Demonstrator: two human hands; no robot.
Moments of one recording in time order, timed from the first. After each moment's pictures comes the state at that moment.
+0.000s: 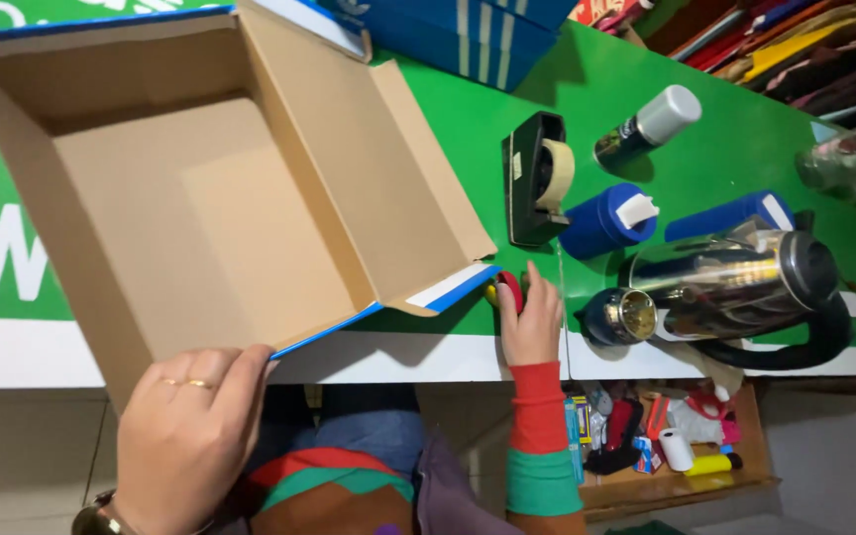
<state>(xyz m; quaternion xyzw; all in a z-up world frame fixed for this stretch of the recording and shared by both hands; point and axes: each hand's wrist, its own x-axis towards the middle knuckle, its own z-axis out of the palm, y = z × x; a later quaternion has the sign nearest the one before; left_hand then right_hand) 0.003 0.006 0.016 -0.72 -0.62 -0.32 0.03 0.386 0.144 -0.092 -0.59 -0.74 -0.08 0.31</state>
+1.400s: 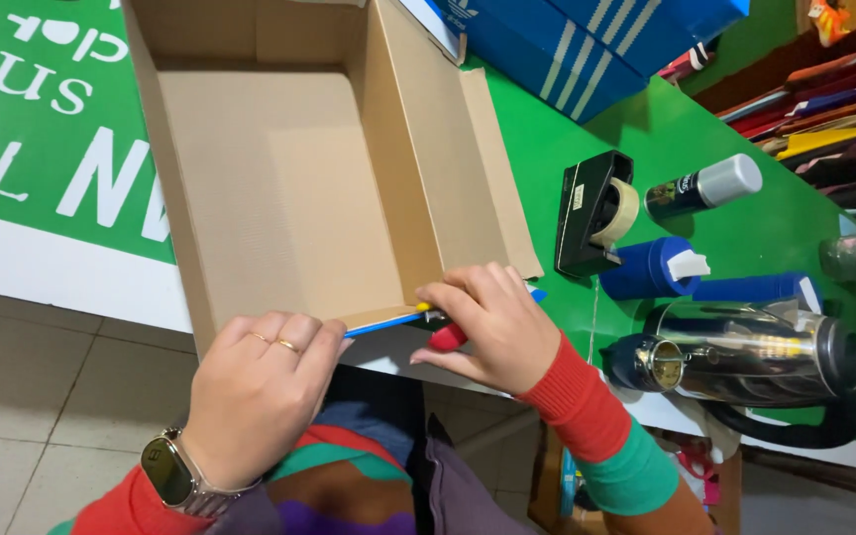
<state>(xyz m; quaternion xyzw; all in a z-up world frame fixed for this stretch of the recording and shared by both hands) -0.002 0.008 0.018 -0.72 -0.59 -0.35 0.05 0.222 0.138 0.080 -0.22 -0.96 0.13 0.10</state>
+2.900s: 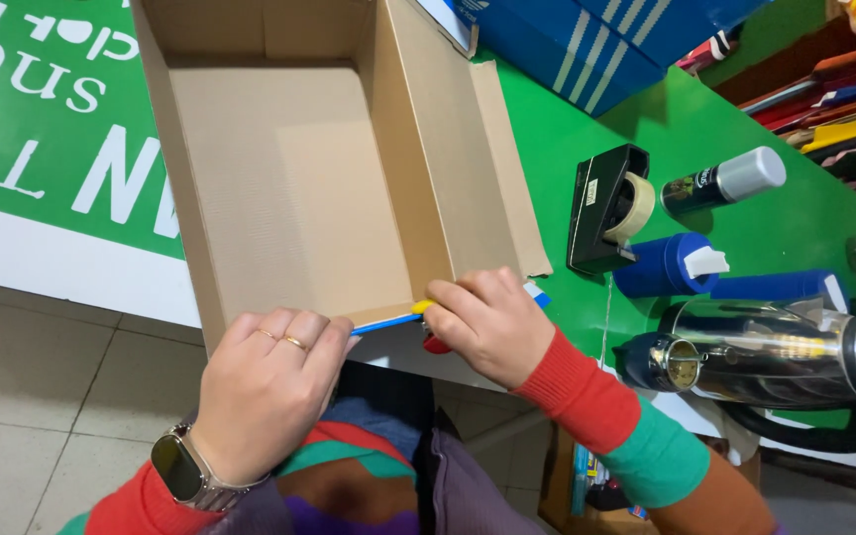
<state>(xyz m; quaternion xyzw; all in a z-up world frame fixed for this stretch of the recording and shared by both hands) 0.000 0.008 0.018 -0.72 -0.60 -0.34 0.05 0.233 0.146 0.056 -0.12 -0.99 -0.02 0.09</state>
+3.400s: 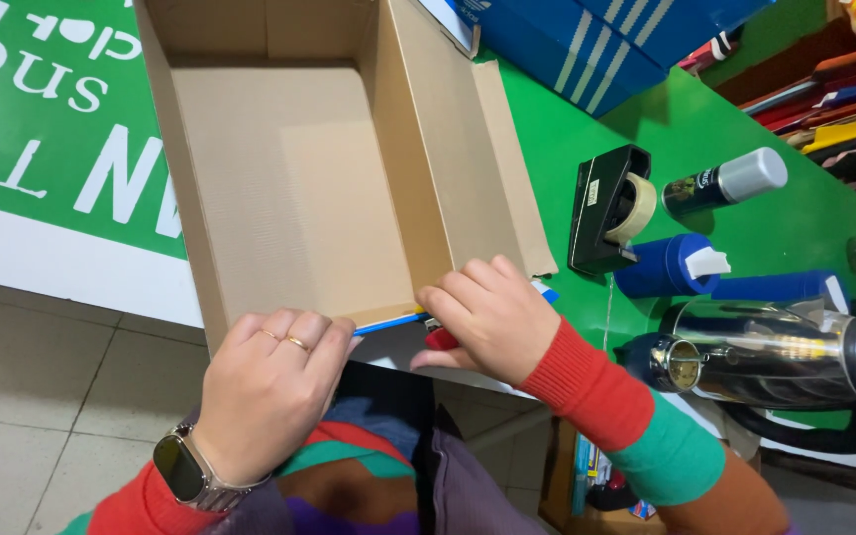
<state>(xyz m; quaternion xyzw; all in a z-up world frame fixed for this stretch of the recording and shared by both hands) -0.001 0.008 0.018 -0.72 -0.60 -0.35 0.04 0.211 0.148 0.078 -0.12 -0.99 0.01 0.04</state>
